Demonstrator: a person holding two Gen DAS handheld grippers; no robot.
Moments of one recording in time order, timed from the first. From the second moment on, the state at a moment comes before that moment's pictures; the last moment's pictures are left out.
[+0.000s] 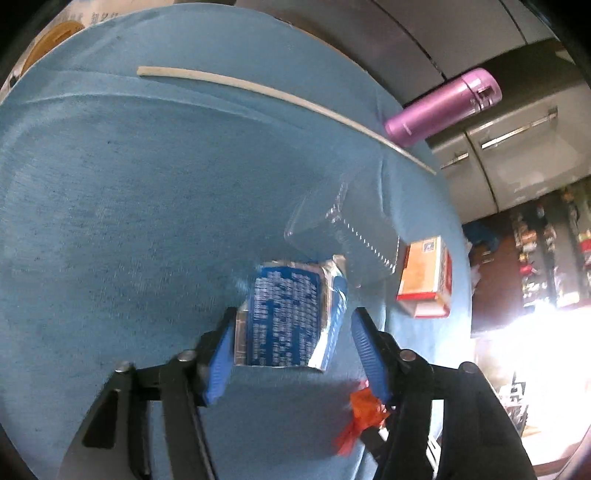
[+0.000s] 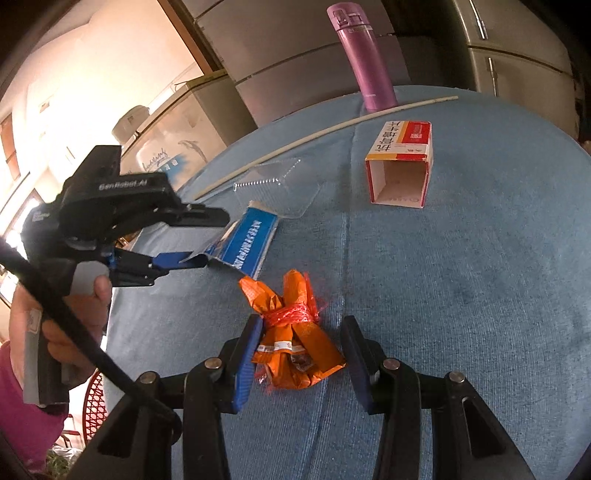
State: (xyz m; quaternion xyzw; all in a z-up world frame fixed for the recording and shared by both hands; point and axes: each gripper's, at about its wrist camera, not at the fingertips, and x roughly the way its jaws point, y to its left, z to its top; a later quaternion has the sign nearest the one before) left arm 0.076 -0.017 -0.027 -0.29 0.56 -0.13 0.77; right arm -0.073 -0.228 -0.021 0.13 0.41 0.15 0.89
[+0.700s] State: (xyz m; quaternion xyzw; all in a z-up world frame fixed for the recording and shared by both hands) left arm 0.028 0.040 0.023 -0.33 0.48 -0.15 0.80; right arm -0.078 -0.200 -0.006 0.13 0.40 0.17 0.89
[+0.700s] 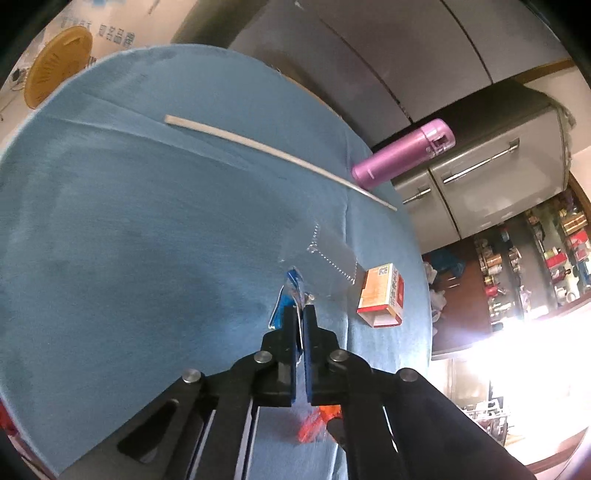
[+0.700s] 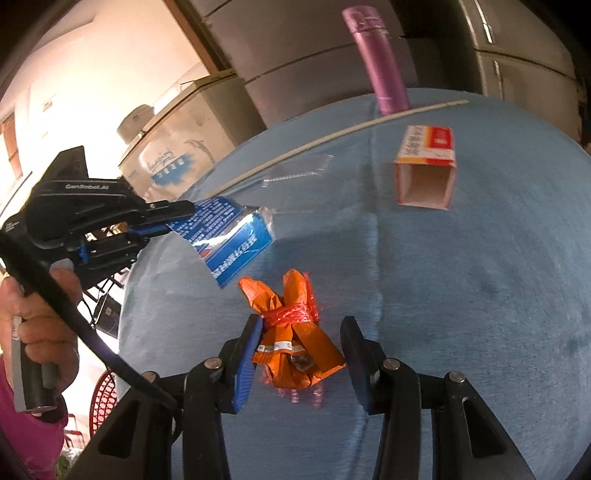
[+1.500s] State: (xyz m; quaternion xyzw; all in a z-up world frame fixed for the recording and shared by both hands) left arm -0.169 0.209 0.046 -0.27 0.47 0.04 0.84; right arm -0.130 -0.037 0.011 0.04 0.42 0.36 0.83
